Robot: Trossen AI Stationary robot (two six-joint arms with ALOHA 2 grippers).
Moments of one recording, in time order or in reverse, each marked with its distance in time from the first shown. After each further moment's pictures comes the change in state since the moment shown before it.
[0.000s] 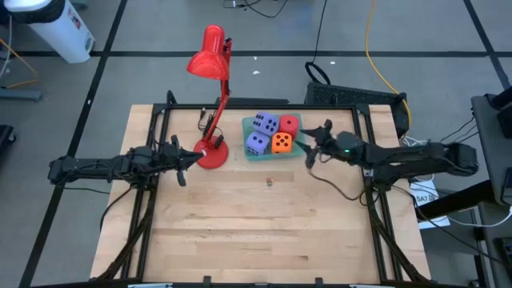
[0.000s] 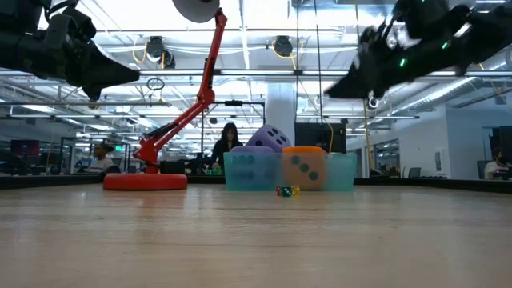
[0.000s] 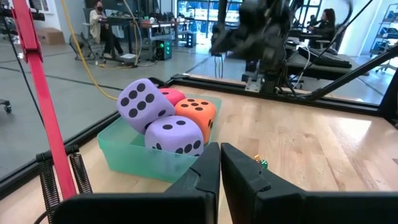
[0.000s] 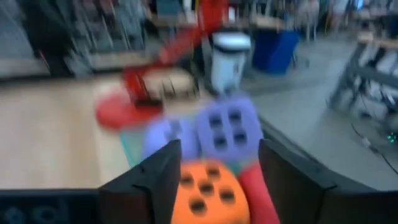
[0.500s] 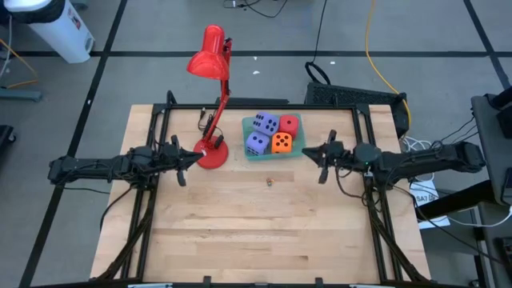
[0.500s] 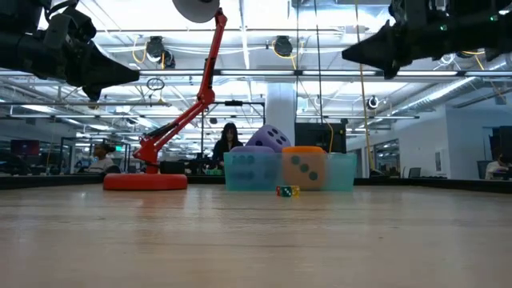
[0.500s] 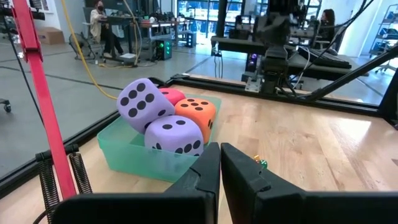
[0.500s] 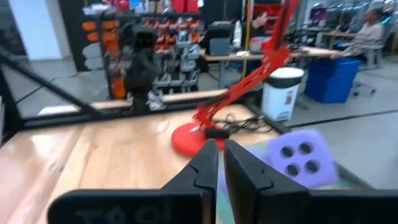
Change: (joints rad) left arm 0.000 0.000 0.000 0.000 0.000 -0.004; right arm 0.223 -0.238 -0.055 -0.018 0.000 0.072
